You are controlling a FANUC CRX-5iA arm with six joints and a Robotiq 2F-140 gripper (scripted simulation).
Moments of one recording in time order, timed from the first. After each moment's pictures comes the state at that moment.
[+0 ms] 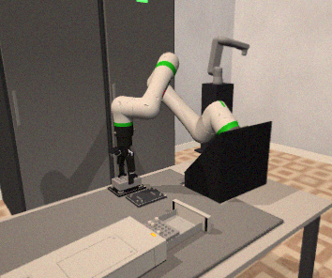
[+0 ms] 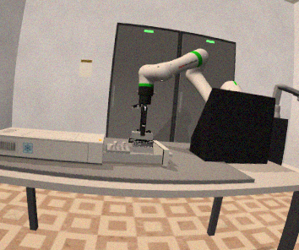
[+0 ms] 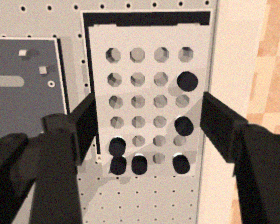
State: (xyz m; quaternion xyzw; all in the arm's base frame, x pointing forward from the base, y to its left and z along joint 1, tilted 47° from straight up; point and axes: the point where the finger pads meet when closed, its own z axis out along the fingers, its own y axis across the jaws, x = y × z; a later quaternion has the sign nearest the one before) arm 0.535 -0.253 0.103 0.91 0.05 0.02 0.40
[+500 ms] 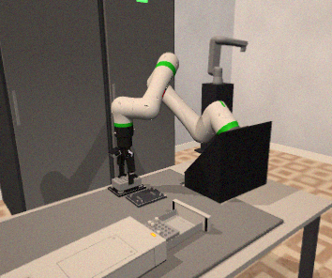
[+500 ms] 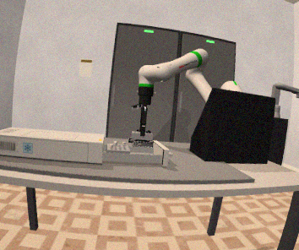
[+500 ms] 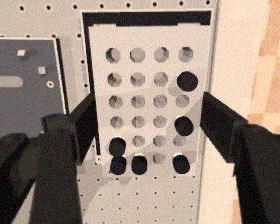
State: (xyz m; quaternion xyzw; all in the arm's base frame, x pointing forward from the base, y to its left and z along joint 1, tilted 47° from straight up) arm 0.535 -0.254 0.102 0.91 0.05 0.02 0.40
